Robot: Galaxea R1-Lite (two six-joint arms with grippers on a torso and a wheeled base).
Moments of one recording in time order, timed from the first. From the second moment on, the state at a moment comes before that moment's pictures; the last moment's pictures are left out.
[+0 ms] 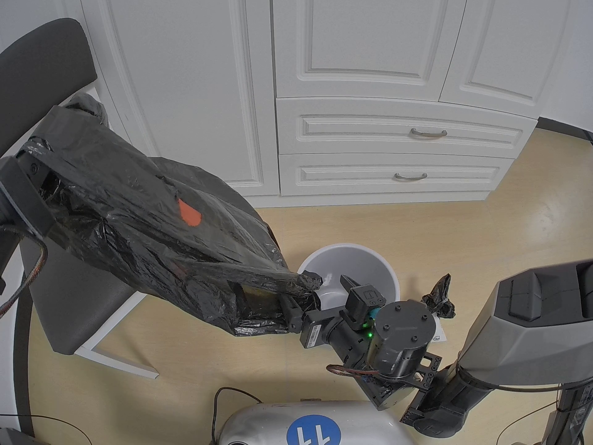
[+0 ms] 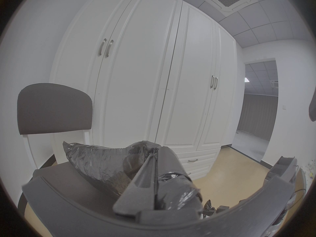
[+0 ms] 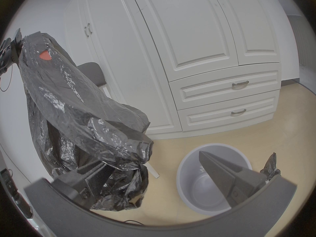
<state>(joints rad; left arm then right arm) -0.83 1.05 -0.61 -0.78 0.50 0.09 0.93 2.20 -0.66 -1.55 -0.51 0.20</state>
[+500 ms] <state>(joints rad) -0.83 1.05 -0.61 -0.80 0.50 0.10 0.93 2.21 -0.69 -1.55 -0.51 0.23</state>
